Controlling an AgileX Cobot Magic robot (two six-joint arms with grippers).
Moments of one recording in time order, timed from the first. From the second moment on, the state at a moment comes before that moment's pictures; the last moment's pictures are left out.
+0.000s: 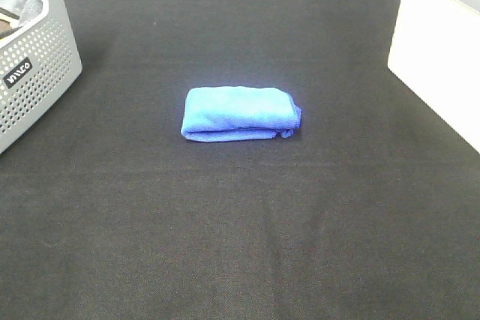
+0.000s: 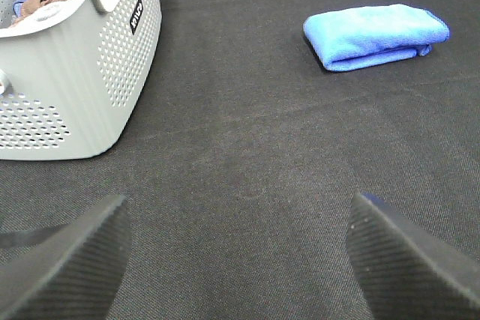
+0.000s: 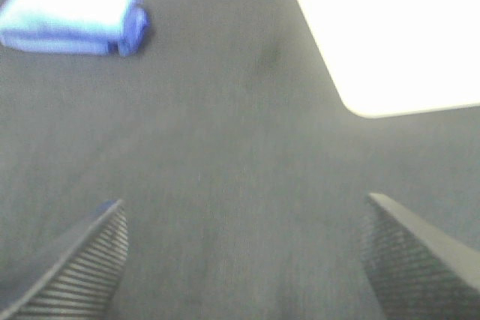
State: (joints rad) left arm 0.01 0.00 -0.51 -0.23 1.06 0.18; right arm 0.00 0.01 -0.51 0.13 1.07 -0.13
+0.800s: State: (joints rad) left arm 0.01 0.00 -0.51 -0.23 1.06 0.18; right arm 0.00 0.00 -0.51 0.13 1.07 -0.13
